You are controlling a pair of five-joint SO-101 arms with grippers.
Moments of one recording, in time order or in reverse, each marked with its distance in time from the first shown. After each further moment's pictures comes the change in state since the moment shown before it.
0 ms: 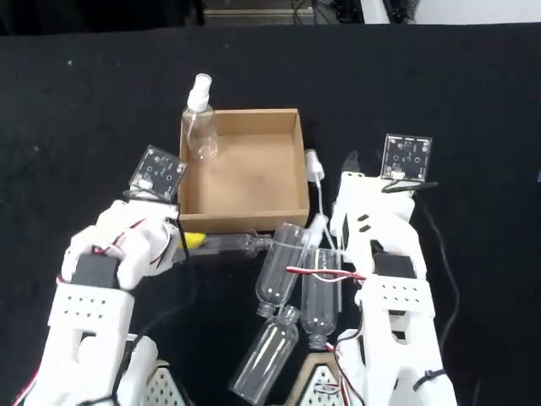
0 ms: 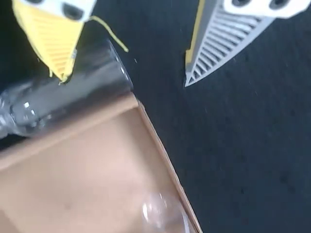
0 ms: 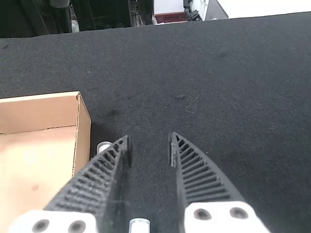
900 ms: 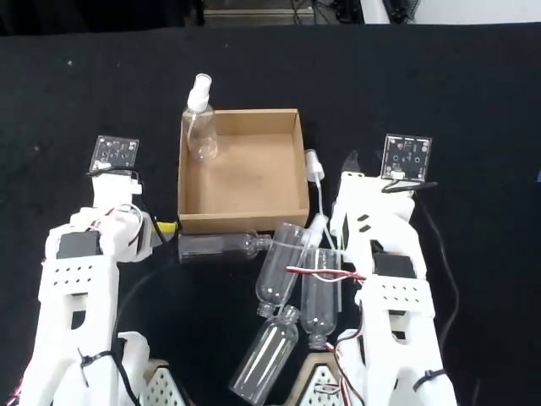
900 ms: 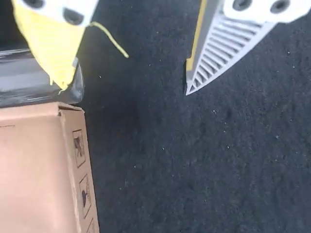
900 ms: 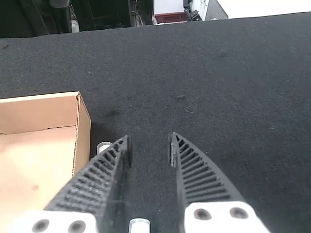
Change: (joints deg) left arm -12.5 13.9 -1.8 -4.7 6.9; right arm 0.0 0.0 0.0 0.0 0.0
